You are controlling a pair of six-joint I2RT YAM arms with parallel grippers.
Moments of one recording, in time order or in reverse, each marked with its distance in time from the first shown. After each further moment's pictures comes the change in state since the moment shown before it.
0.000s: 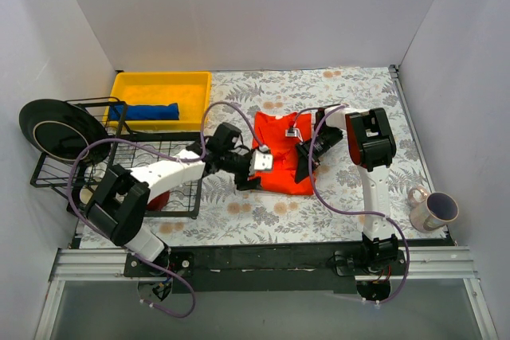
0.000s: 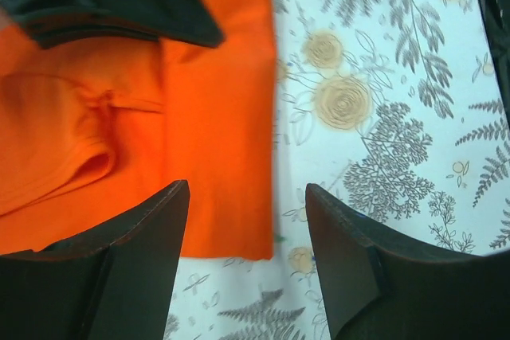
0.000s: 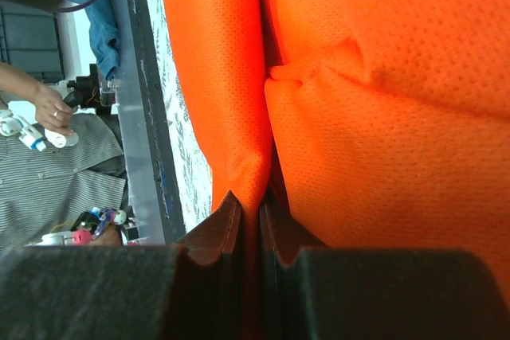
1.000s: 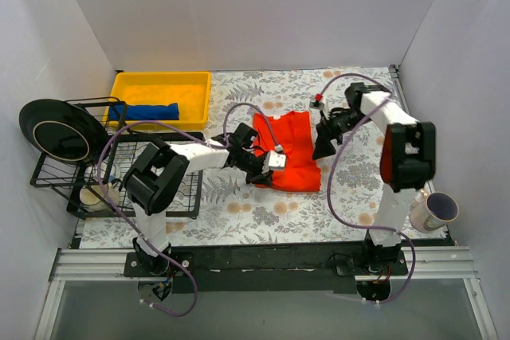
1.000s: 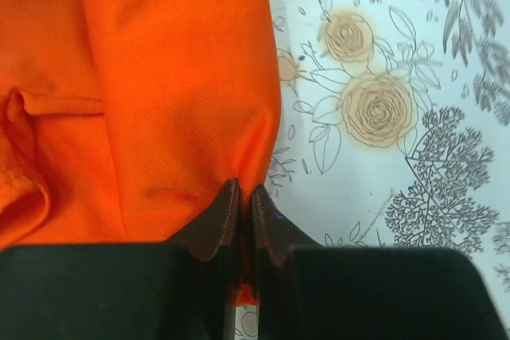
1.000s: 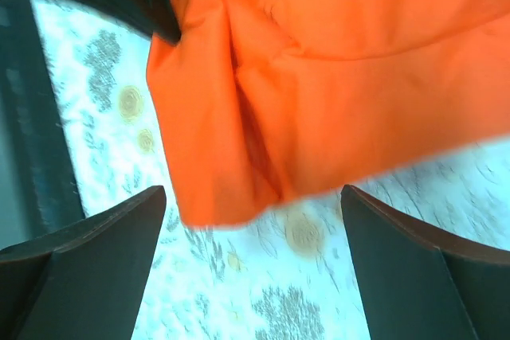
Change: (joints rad) left arm -0.072 0.302 0.093 0.023 -0.005 0.087; right arm -0.128 -0.336 -0.023 0.164 0.104 -0.006
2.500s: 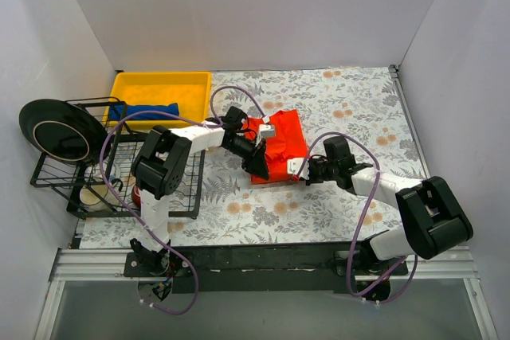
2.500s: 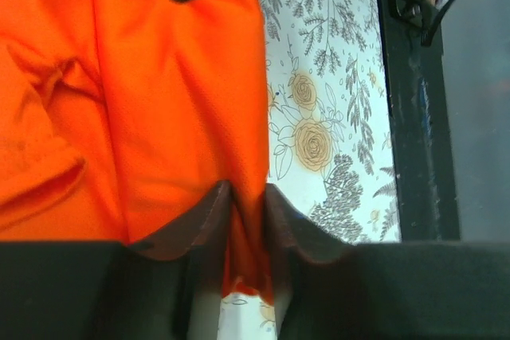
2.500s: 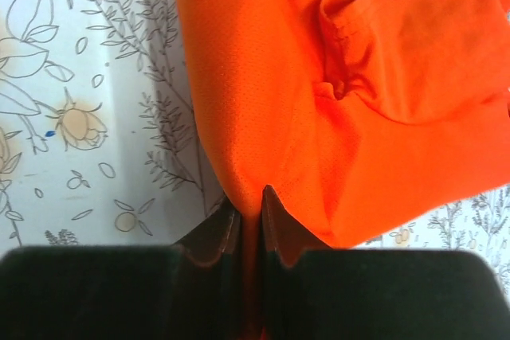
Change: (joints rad) left arm 0.171 0.190 0.263 -0.246 0.356 -0.369; right arm 0.310 -0.634 -1.045 1.308 0.381 -0.124
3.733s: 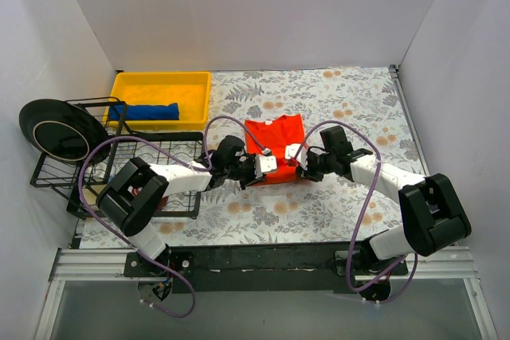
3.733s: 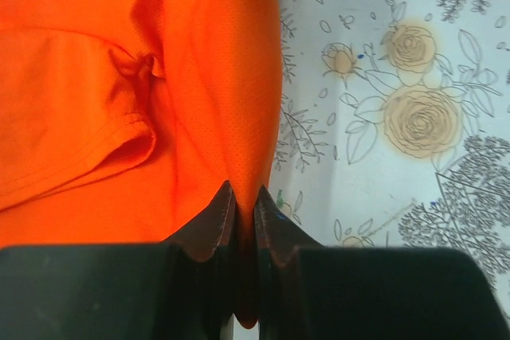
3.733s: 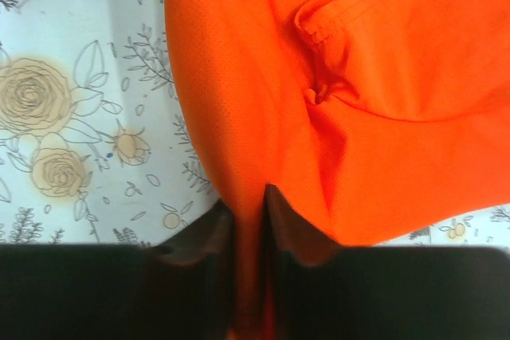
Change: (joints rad) left arm -0.185 -0.407 -0.576 0.692 -0.586 0.076; right arm 0.000 0.024 0.196 -0.306 -0.039 0.182
